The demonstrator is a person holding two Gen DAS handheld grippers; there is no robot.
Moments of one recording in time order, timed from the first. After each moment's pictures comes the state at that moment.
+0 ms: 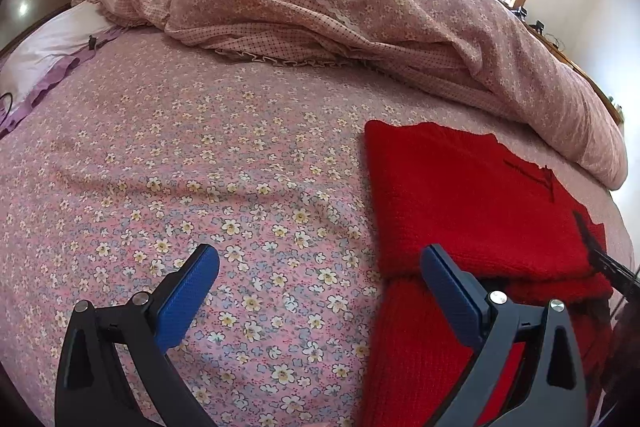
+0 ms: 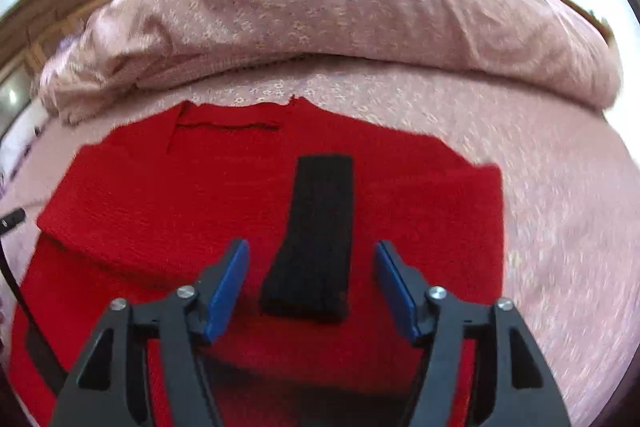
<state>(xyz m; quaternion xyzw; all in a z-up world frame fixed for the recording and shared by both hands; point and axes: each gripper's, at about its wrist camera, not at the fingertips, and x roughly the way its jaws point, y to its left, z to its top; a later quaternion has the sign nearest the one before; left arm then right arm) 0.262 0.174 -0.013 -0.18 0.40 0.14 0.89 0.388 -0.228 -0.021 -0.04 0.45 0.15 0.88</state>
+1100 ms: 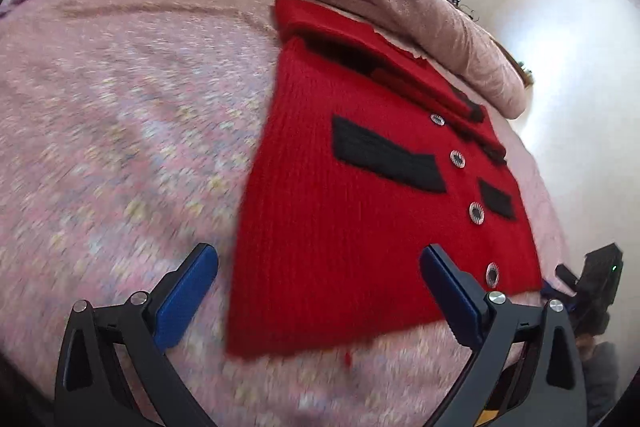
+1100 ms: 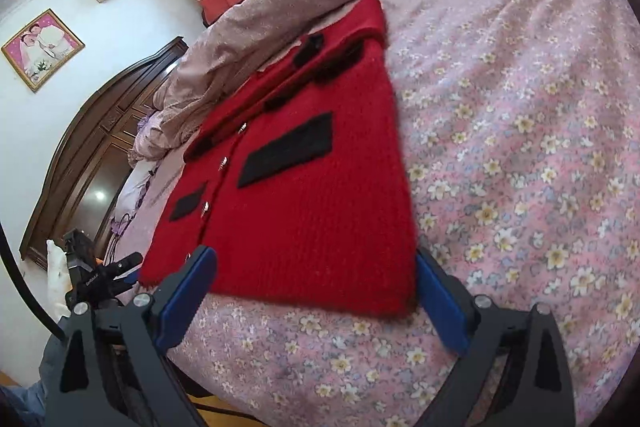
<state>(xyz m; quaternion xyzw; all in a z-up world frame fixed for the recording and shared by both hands) 0.088 0.105 -0.045 -0.25 0.42 -0.05 0.87 0.111 -0.369 -0.039 0.23 0.44 0.23 0.84</state>
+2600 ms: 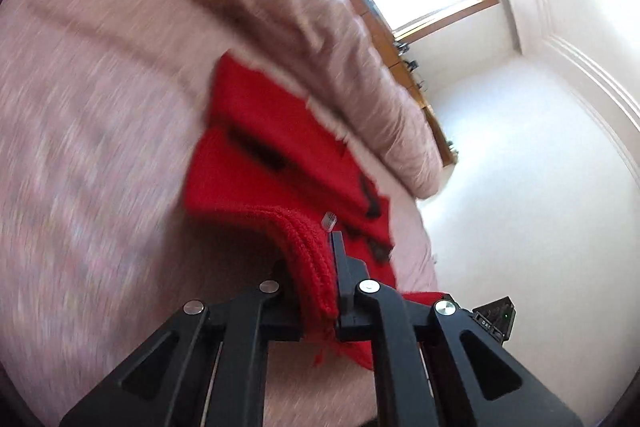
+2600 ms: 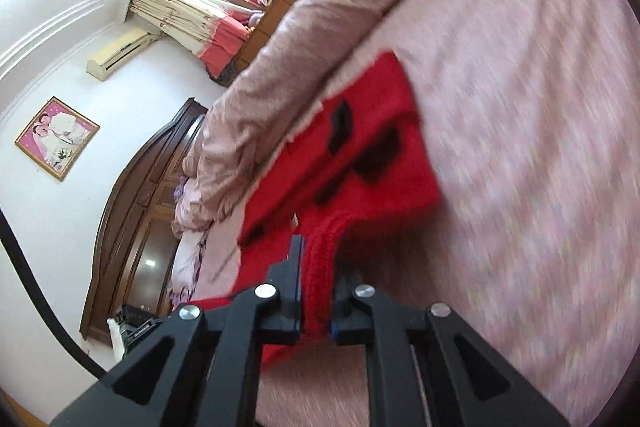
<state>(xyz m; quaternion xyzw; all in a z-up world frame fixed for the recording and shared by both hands) 0.132 0.150 0.039 -0.44 0.32 -0.14 0.83 0.185 -0.375 0.025 0.36 0.40 0.24 0.81</state>
